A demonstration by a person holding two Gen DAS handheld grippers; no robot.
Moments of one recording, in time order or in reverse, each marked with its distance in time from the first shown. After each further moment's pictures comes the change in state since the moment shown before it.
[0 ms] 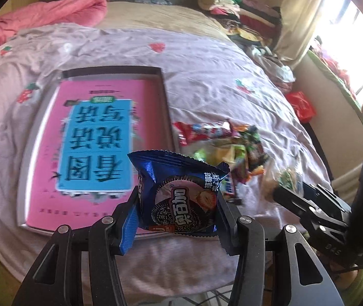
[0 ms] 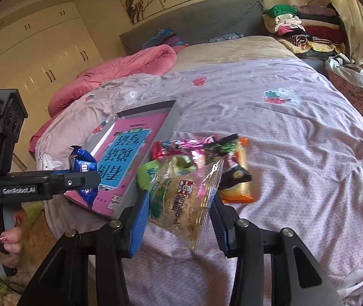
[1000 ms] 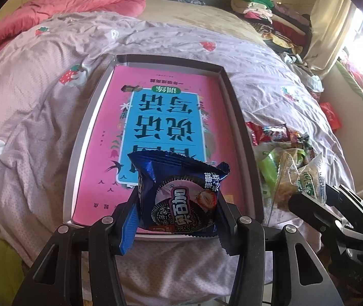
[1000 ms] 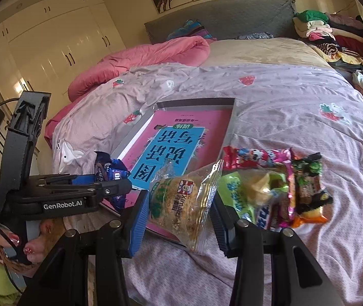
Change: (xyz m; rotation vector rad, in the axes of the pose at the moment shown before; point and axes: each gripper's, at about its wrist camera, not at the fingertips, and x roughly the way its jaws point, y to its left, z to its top) left arm 0.005 0.074 -0.007 -0.085 0.002 0.124; right arm 0.050 0.093 0.017 -0.100 0.049 0.075
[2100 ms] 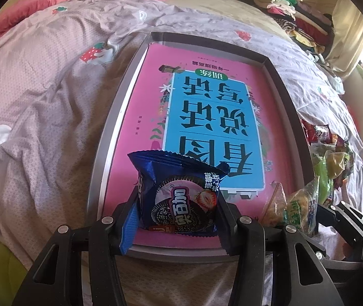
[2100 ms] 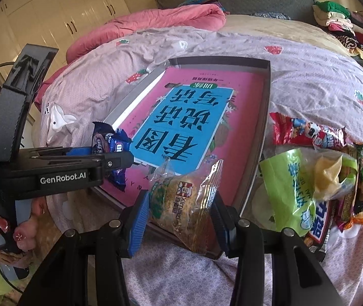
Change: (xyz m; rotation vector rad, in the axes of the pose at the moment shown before) left arm 0.038 0.043 0.000 -0.055 0.048 0.093; right arm 0.078 0.028 -0.018 -0.066 0.170 -0.003
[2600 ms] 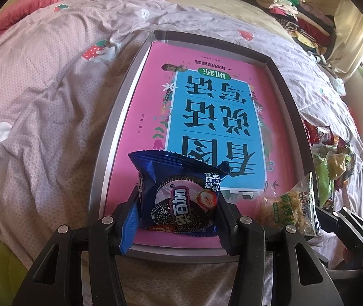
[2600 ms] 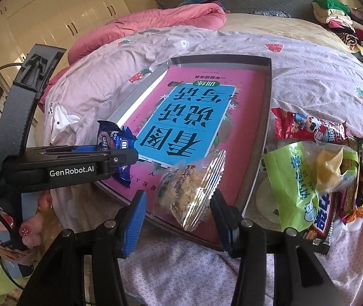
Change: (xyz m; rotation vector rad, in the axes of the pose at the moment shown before) left arm 0.001 0.002 0.000 -0.013 0.006 -0.001; right arm -0.004 0.001 -0.005 0.014 -0.001 0.016
